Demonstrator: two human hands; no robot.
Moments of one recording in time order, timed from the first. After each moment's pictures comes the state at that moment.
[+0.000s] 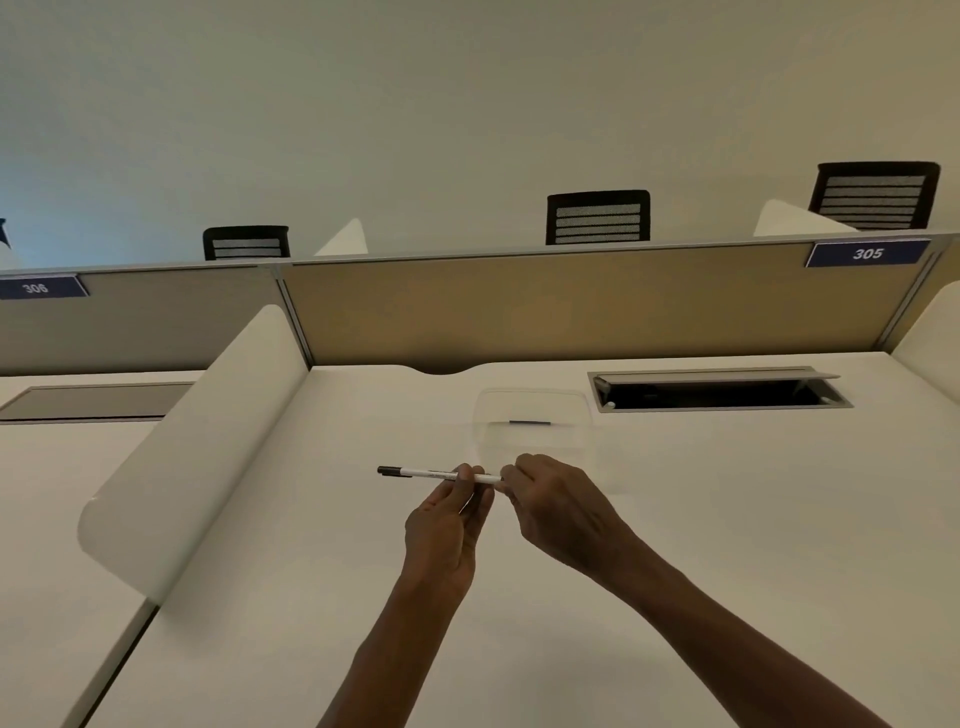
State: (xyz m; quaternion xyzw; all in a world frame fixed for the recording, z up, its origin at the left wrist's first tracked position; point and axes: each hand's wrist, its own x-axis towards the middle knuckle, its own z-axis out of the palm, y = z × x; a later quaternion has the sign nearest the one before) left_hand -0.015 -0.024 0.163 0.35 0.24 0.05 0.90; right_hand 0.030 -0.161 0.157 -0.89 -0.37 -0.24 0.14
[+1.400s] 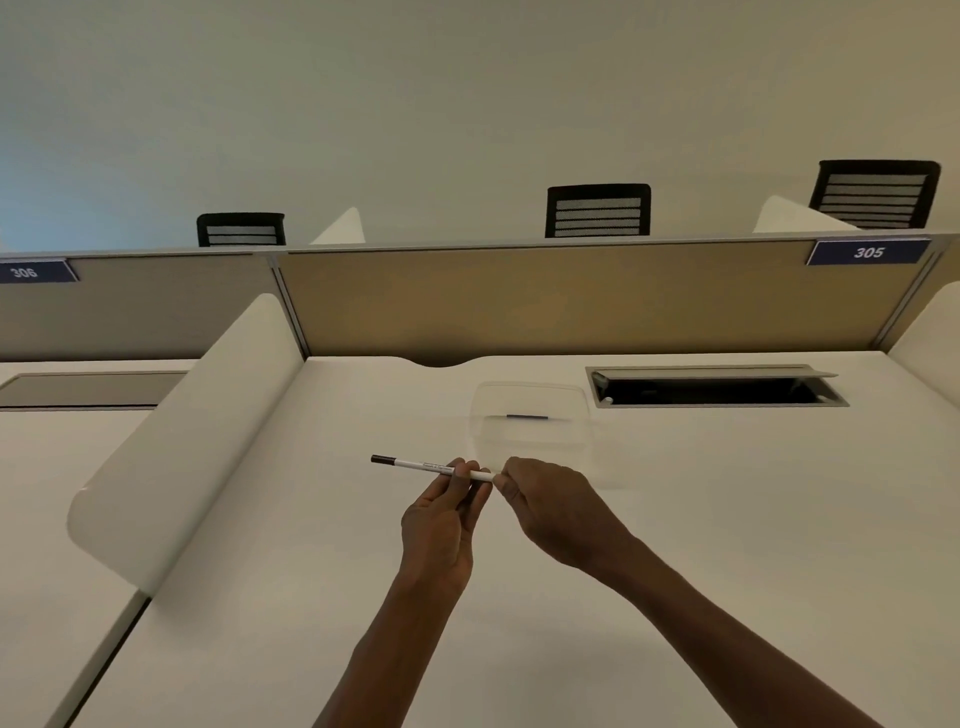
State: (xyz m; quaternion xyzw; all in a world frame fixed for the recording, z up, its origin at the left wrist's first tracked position) left_hand -0.014 -0.024 0.159 0.32 0.24 0.07 0.91; right_hand 0.026 -0.160 0.158 -0.93 -0.30 -0.10 0.21
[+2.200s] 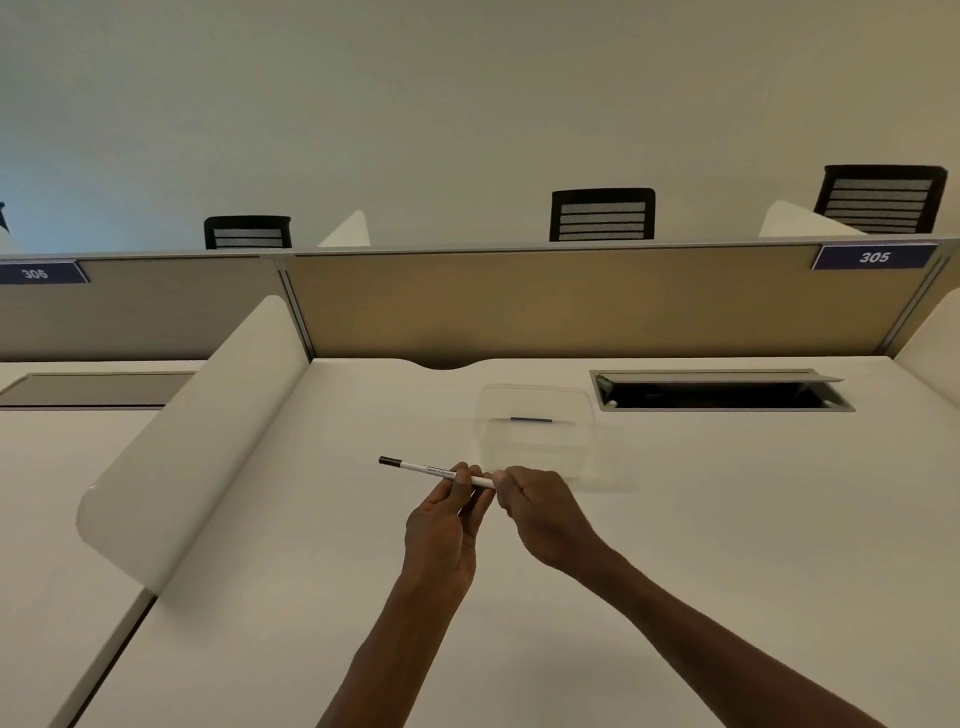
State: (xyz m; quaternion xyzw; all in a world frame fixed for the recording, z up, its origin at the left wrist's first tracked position) left_hand -0.017 -0.022 0.161 0.32 0.24 0.06 0.92; right_hand 0.016 -0.139 0.163 -0.88 -0.19 0.00 0.43
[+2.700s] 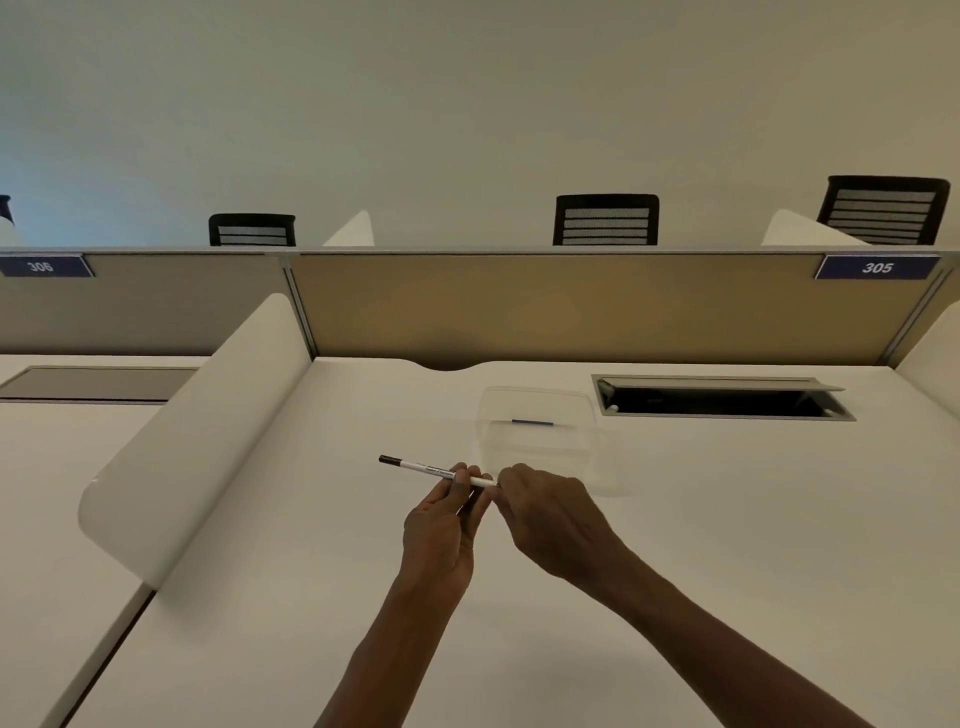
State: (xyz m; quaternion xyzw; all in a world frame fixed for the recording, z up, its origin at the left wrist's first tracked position) left_hand -0.018 -0.018 0.161 0.32 0.24 0.06 0.91; right_hand 0.019 -0.152 0.151 -0.92 -0.34 -0.17 0.10
